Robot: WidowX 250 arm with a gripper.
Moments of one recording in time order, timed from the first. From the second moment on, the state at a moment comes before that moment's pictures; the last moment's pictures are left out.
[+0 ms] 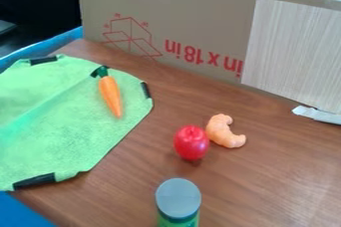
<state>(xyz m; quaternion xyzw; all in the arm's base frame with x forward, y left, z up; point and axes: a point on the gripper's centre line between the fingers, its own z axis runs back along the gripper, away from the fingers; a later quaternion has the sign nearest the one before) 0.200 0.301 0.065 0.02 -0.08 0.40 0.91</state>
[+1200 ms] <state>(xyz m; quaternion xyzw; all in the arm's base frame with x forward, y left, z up) 0.315 0.184 0.094 -0.01 -0.03 0.45 0.89</state>
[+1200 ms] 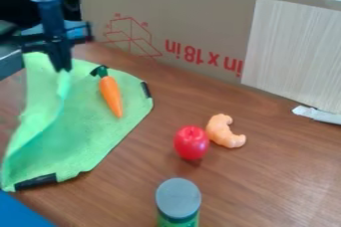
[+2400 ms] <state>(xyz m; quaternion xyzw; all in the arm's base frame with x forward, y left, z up) 0.378 0.148 0.083 0.00 -0.02 0.46 0.89</state>
